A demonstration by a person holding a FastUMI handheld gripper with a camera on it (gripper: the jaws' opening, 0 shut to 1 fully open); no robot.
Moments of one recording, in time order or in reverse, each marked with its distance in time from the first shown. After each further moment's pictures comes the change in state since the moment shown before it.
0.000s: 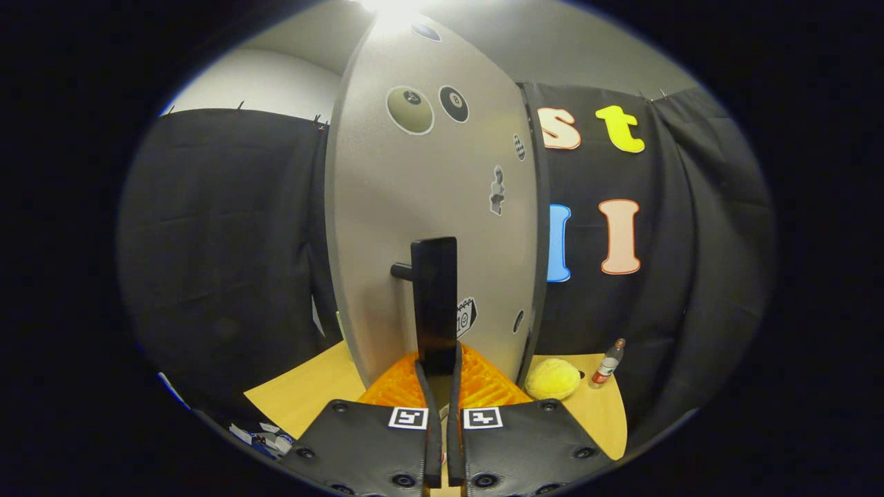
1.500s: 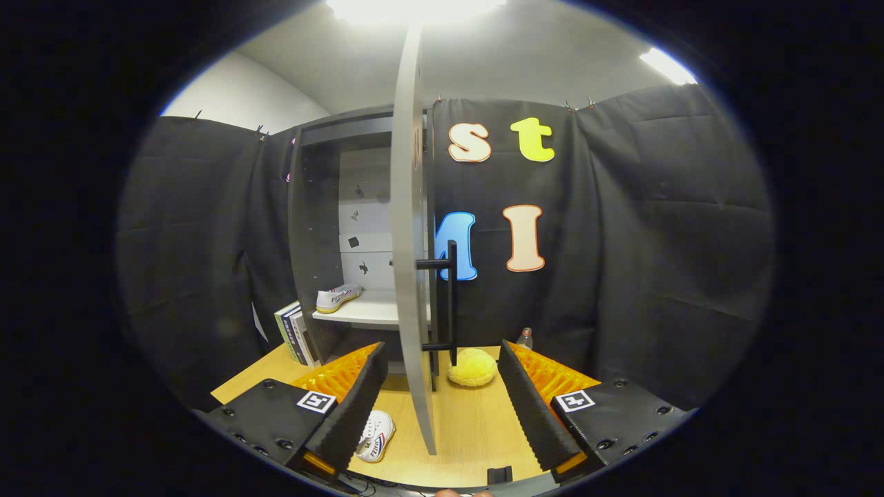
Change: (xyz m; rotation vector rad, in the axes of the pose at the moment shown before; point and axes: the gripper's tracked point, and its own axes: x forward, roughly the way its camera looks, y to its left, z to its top) arm -0.107 -0.048 -0.016 0.055 -0.040 -0.290
